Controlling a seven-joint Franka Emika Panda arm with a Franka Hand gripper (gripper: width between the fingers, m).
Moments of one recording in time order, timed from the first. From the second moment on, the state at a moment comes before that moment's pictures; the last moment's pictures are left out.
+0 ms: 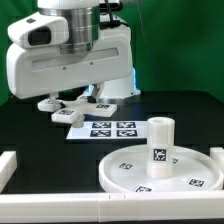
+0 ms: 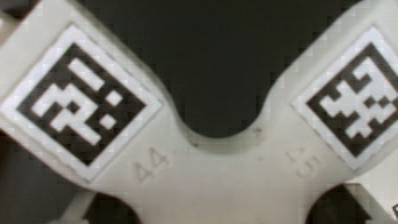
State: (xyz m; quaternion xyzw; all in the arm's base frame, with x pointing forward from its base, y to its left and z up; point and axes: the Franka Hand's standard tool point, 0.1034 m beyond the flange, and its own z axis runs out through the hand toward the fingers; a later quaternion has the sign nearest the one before) arm 0.515 -0.095 0.101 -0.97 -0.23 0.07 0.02
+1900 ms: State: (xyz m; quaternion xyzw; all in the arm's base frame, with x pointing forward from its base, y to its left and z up) arm 0.579 0.033 0.139 -0.96 -0.26 0.05 0.02
